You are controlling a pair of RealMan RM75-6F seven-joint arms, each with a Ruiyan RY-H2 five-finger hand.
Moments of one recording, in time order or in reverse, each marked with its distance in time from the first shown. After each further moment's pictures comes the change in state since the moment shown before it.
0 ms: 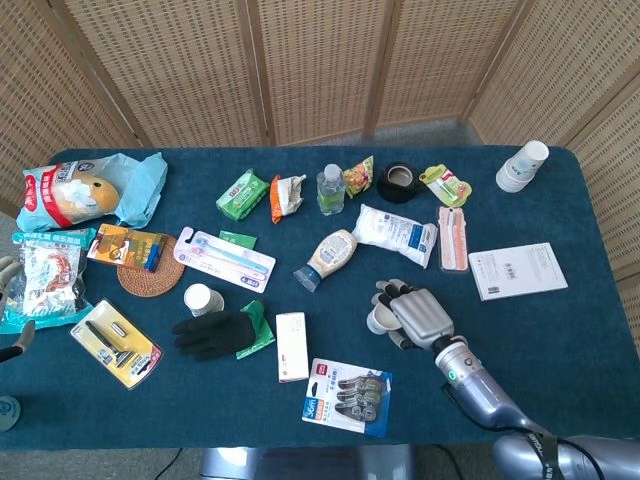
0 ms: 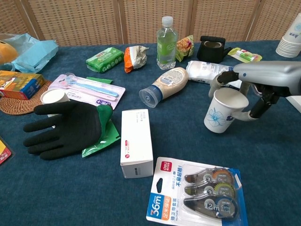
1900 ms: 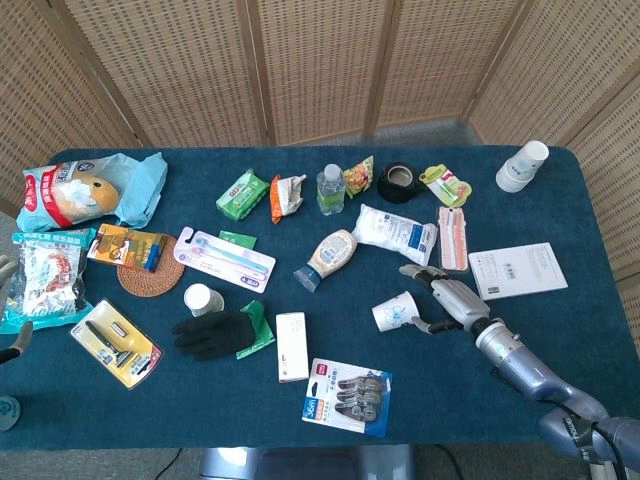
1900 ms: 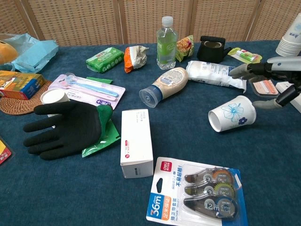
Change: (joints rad) left arm 0.016 0.008 0.000 -0.016 0.032 0.049 0.002; right arm -0.049 0.055 -0.015 0.353 -0.428 -0.136 0.921
